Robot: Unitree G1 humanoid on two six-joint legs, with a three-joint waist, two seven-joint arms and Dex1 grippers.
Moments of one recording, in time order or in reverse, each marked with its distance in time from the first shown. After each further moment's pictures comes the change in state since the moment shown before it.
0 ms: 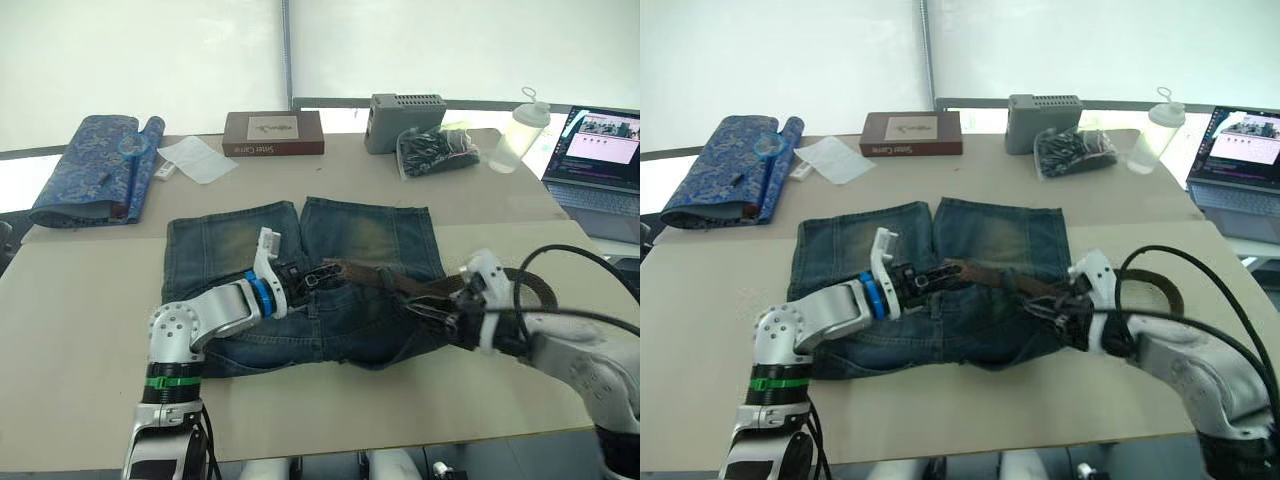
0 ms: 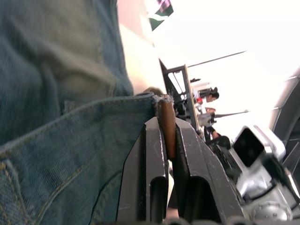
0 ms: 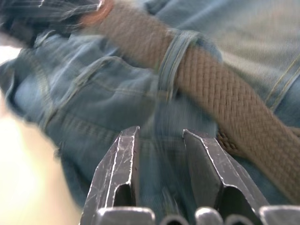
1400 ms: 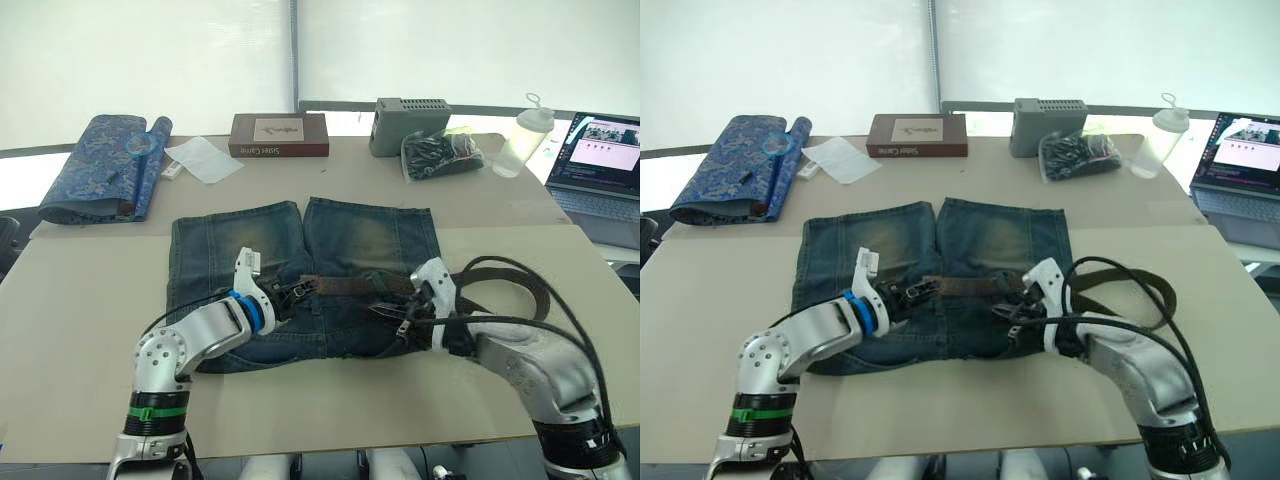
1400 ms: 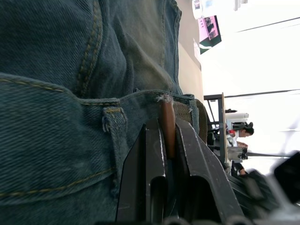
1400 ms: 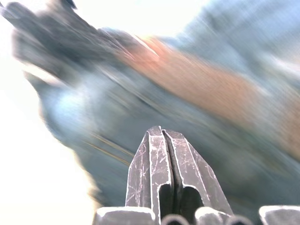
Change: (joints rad) left arm 0.150 0.019 -0.085 -0.108 -0.063 -0.169 0.246; right arm -0.122 0.256 0.141 0.045 -0.069 0.016 -0.017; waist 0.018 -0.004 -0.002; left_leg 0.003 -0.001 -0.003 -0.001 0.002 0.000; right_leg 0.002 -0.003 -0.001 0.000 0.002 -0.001
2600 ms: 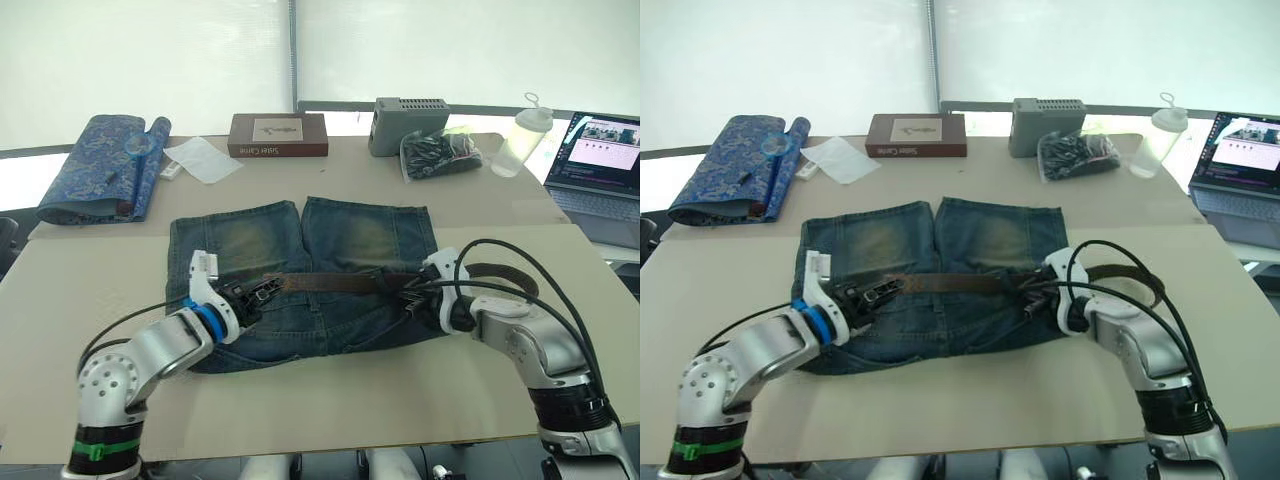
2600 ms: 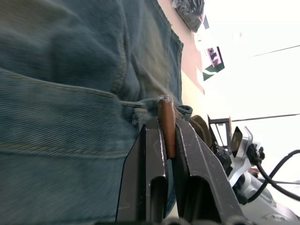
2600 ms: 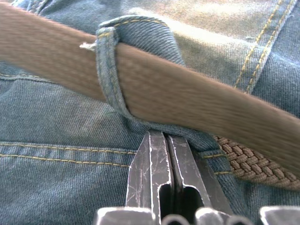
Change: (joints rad) left arm 0.196 0.255 0.123 -0.204 -0.208 -0.108 0.032; right arm -0.132 -0.045 0.065 0.320 -0.256 0.033 -0.137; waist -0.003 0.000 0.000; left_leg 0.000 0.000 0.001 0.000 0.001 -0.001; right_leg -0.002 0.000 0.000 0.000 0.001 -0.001
